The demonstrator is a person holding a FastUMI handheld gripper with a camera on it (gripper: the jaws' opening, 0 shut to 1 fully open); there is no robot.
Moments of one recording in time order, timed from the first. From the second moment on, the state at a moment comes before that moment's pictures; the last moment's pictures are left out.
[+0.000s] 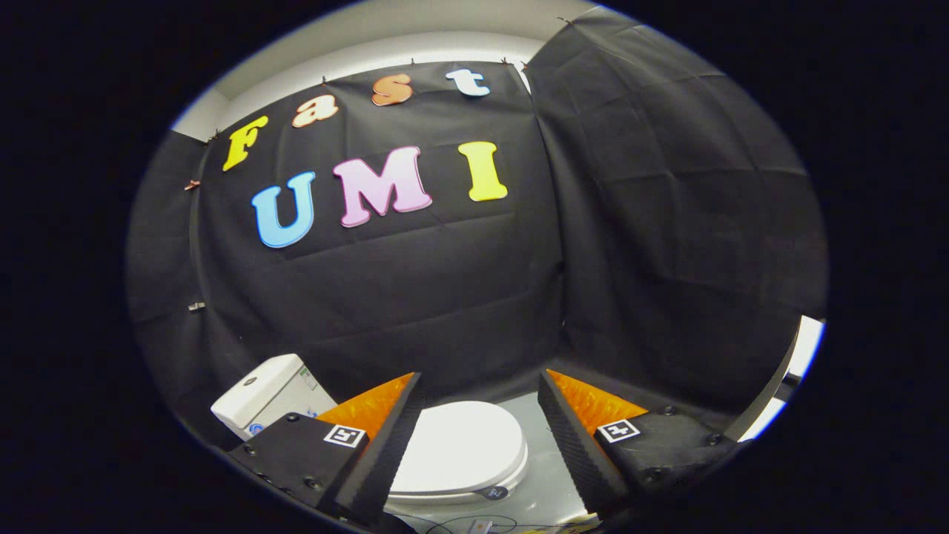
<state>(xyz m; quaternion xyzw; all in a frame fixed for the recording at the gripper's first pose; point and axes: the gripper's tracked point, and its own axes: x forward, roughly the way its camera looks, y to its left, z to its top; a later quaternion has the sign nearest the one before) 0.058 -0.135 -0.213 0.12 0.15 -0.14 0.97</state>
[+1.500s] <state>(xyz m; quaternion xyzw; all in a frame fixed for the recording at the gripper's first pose) 0.026 -0.131 -0.569 0.42 0.41 -0.17 0.80</state>
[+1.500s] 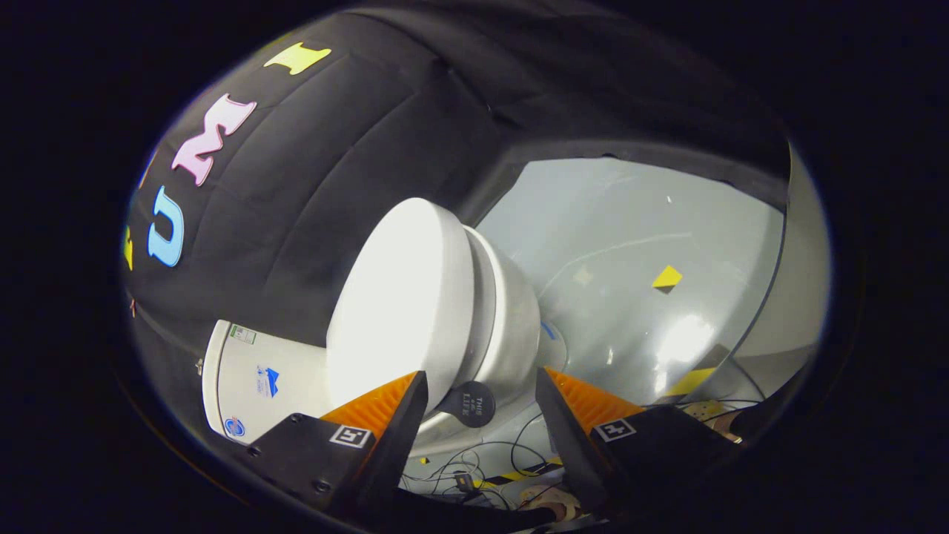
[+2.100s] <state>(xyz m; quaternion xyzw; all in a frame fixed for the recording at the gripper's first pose) 0.037 -0.100 -0.595 0.49 0.42 -0.13 0.76</state>
